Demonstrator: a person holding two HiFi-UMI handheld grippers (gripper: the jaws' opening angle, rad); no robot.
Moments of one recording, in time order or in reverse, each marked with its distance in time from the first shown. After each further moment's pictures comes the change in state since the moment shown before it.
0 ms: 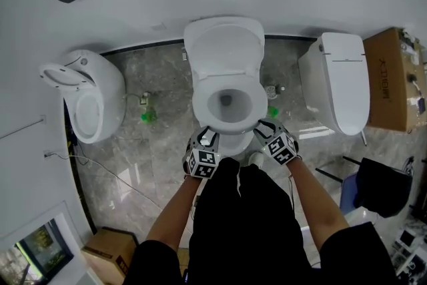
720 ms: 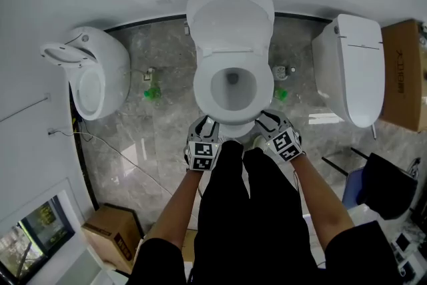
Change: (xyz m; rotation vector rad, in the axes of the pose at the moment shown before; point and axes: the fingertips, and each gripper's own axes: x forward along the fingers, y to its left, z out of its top) left arm 0.005 -0.019 -0.038 -0.161 0.010 0.079; right arm 0.001 0.019 -0.031 0.063 -0.087 0.072
